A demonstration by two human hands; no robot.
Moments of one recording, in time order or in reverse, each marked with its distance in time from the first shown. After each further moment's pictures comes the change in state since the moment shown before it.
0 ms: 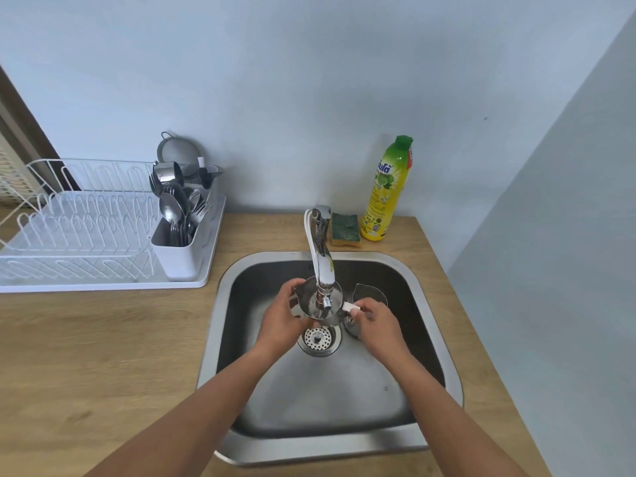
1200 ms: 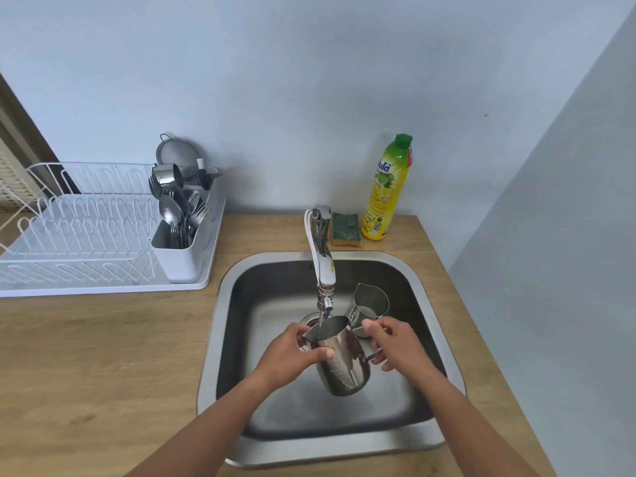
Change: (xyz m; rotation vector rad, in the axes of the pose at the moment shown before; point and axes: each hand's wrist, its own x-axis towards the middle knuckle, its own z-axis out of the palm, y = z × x) left_hand -0.033 -0.024 0.003 0.164 -0.213 -0.229; right_hand -0.015 0.028 -0.021 0.150 -0.132 0.157
